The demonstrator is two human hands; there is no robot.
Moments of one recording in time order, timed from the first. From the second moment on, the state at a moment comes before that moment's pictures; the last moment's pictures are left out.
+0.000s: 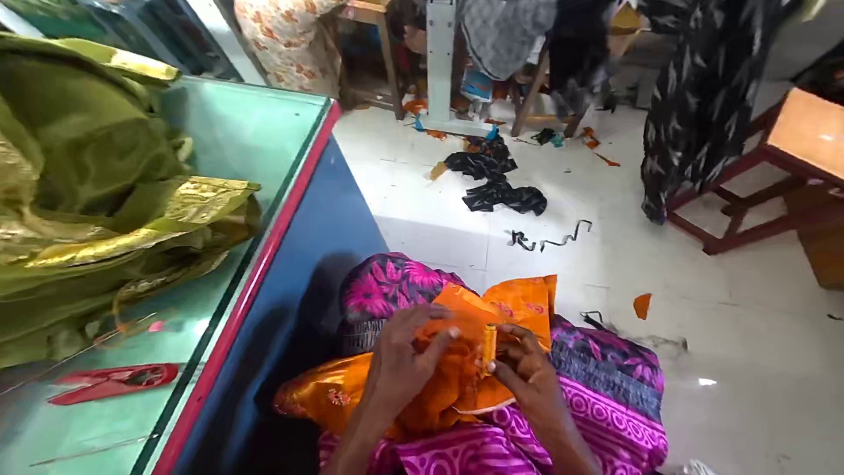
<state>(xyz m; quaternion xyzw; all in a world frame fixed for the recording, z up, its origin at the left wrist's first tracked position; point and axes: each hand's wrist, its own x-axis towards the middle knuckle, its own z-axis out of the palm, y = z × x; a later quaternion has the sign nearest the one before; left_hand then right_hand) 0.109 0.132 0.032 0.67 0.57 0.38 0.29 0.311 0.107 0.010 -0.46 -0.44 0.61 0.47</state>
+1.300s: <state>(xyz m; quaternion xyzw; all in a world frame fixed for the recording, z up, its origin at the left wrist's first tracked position) 0.082 0.130 0.051 0.67 0.62 0.36 0.17 0.353 0.108 0.037 -0.39 -0.25 0.74 0.48</state>
